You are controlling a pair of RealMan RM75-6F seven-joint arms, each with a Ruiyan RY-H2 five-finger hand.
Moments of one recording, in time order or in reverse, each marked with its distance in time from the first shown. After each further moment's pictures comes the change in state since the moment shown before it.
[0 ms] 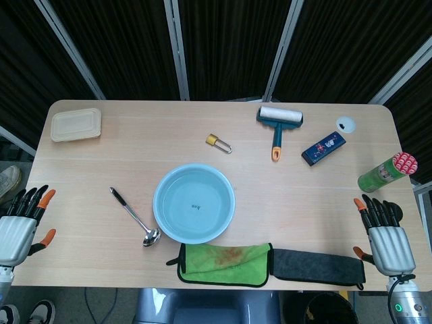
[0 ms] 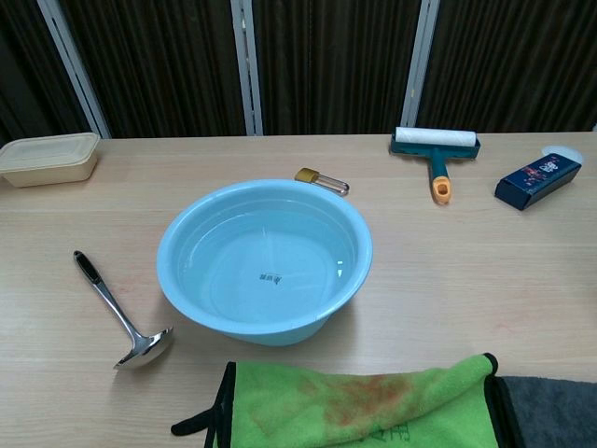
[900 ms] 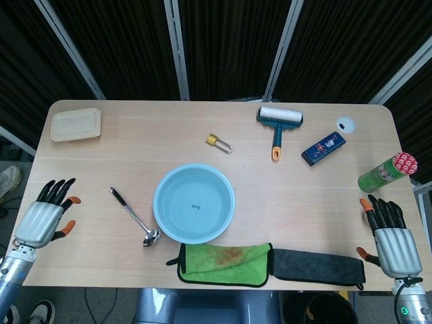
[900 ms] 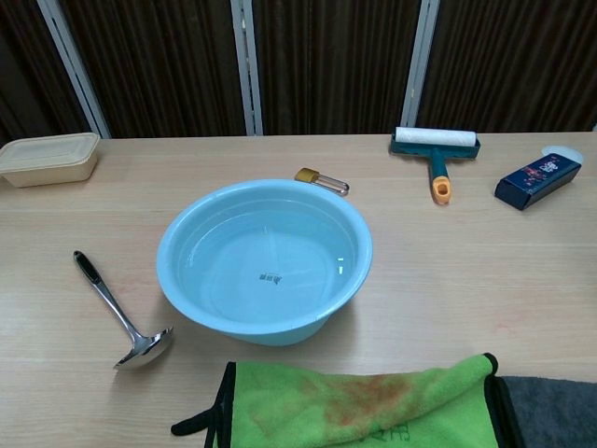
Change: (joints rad) left arm -0.147 -0.064 -0.032 0.082 -0.039 -0.230 0.017; right arm -0.015 0.015 0.000 0.009 -0.008 0.026 0.055
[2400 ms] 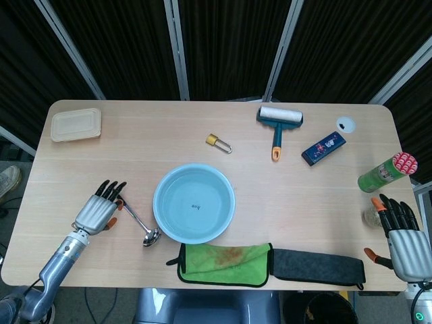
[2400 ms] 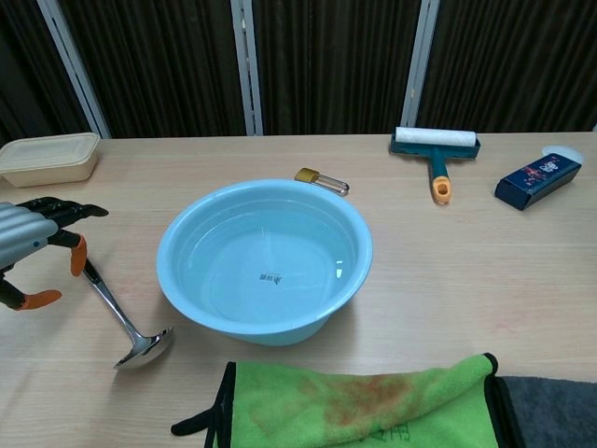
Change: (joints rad) left arm -0.186 -0.343 0.021 0.323 -0.022 -0.176 0.089; right arm -0.025 0.070 -0.006 -0.018 -0.036 0.036 0.138
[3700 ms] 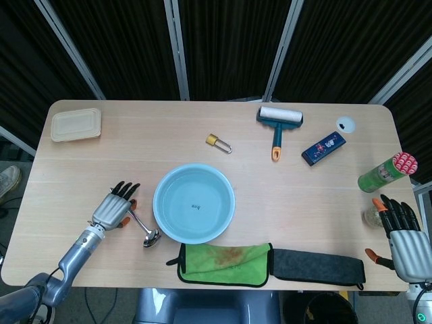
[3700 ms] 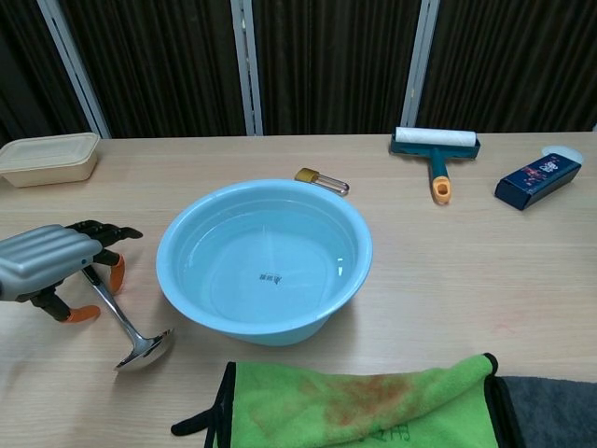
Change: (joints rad) left arm -0.077 -0.152 0.026 0.221 -0.007 -0.086 -0.126; right arm -0.001 0.006 0.005 0.005 0.007 -0.006 0.017
